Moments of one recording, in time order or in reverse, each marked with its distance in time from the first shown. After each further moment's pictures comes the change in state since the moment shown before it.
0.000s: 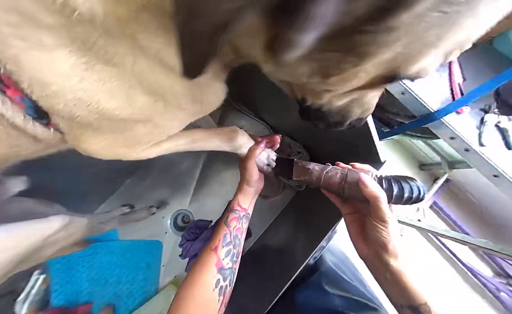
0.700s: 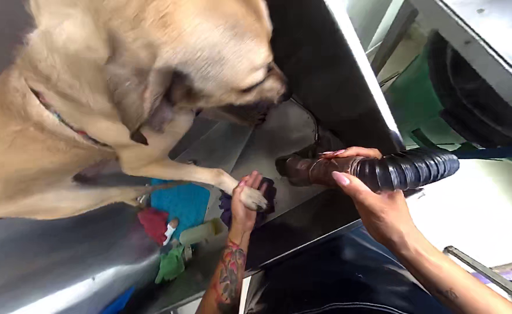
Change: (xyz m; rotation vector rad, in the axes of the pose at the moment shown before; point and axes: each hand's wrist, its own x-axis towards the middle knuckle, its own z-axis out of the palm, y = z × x) left_hand -0.127 0.017 -0.036 0.033 0.602 -0.105; right_hand 0.071 -0.041 0.010 -0.233 -0.694 0.071
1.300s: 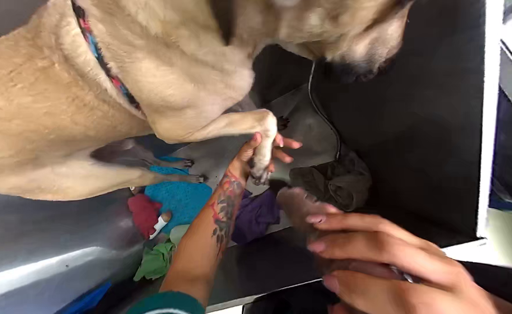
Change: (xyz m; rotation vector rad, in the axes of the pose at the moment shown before) left_hand 0.124 0.119 0.016 -0.106 -1.120 -0.055; right_hand 0.011 -0.038 0.094 -0.464 -0.814 -0.731
